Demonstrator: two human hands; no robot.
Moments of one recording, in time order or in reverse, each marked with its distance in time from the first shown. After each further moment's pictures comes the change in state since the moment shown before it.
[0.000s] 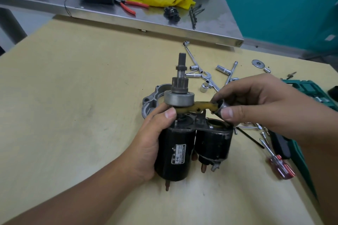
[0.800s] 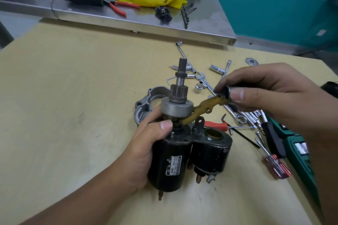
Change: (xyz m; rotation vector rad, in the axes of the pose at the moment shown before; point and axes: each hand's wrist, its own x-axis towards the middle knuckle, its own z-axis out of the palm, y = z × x) left_hand -0.002 0.002 0.002 0.062 0.020 0.031; right_hand -0.004 0.008 -0.019 -0.074 0.150 -0.117
